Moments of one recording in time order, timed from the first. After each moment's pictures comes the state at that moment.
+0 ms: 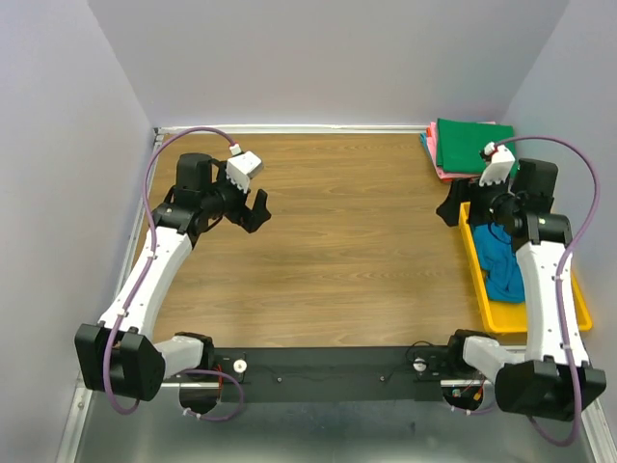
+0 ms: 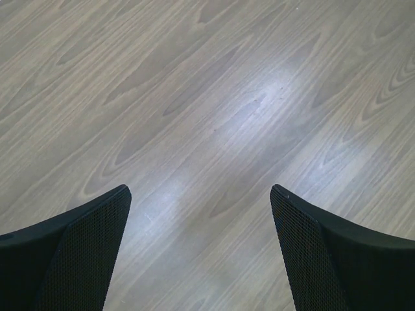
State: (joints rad) left arm -0.18 1.20 1.07 -0.48 0.52 0.29; right arm -0.16 1.03 1.13 -0.75 -0.45 -0.15
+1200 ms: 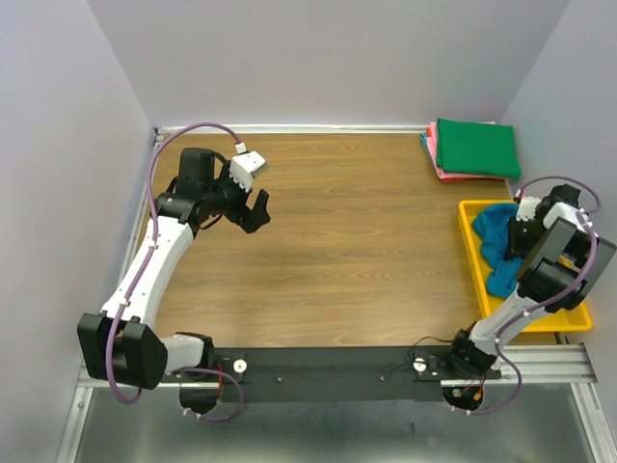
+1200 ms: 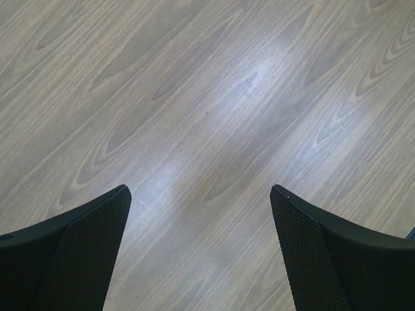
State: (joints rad) left arm -0.18 1.25 1.17 -0.63 0.54 0.36; right arm -0.63 1.80 1.18 -0.70 -0.13 -0.55
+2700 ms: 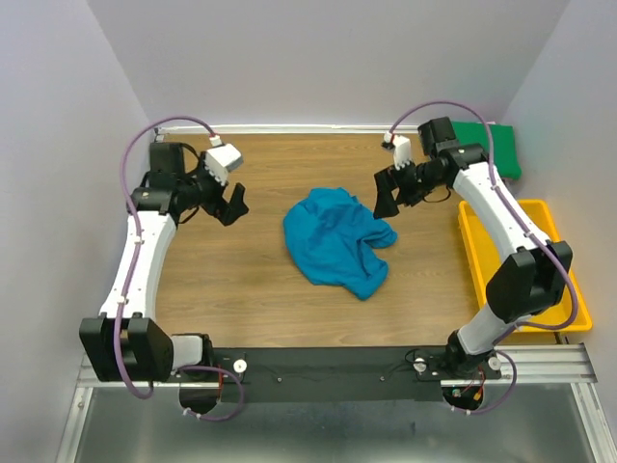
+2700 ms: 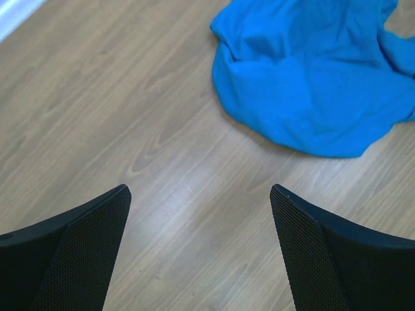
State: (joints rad) left arm 0.03 1.25 1.25 -0.71 0.68 0.52; right arm 0.26 1.64 1.62 -1.03 -0.54 -0.27
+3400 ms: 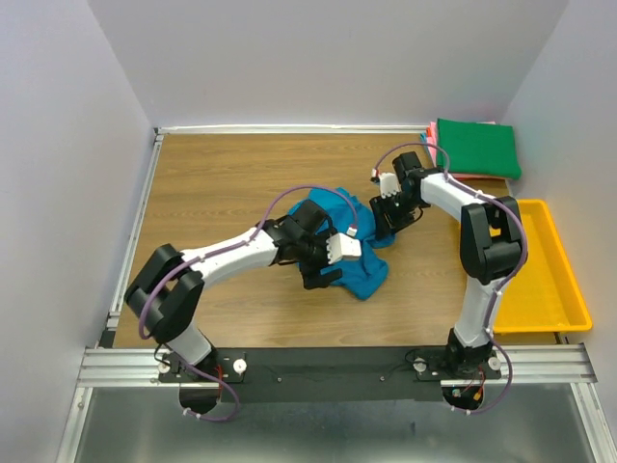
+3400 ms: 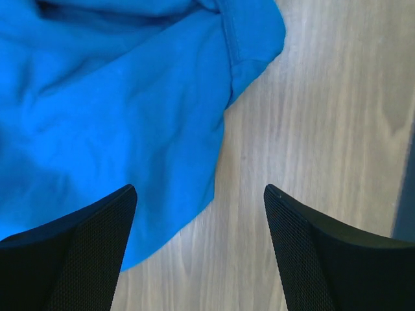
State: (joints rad) left arm -0.78 1.56 1.04 -0.46 0.45 0.58; right arm 0.26 1.93 1.36 -0.74 -0.32 -0.19
